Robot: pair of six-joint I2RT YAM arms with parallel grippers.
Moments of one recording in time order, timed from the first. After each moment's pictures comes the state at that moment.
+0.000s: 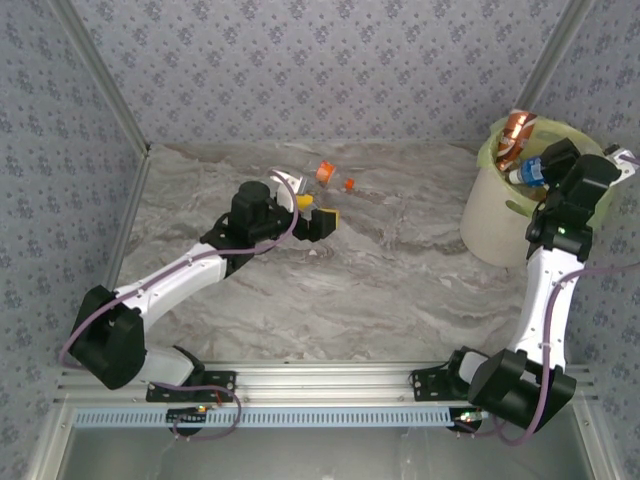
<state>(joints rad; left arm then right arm) -0.64 1.38 0.95 0.15 0.35 -0.33 -0.47 1.13 1.17 -0.18 0.07 0.62</state>
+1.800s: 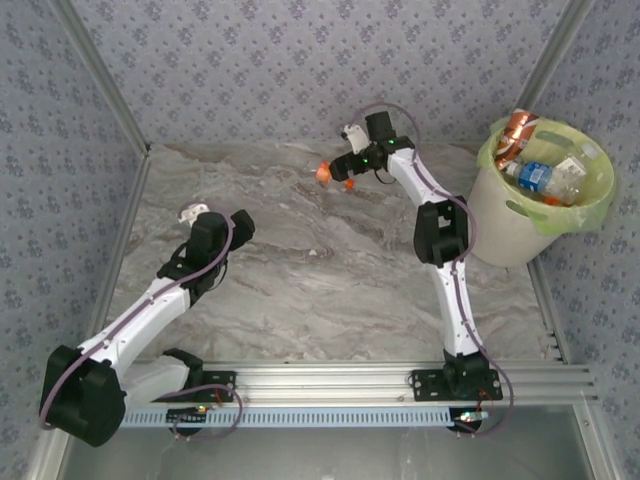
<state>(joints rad) -0.42 1.06 0.66 -0.18 -0.37 -0.76 0.29 2.54 2.37 -0.70 -0.37 -0.21</state>
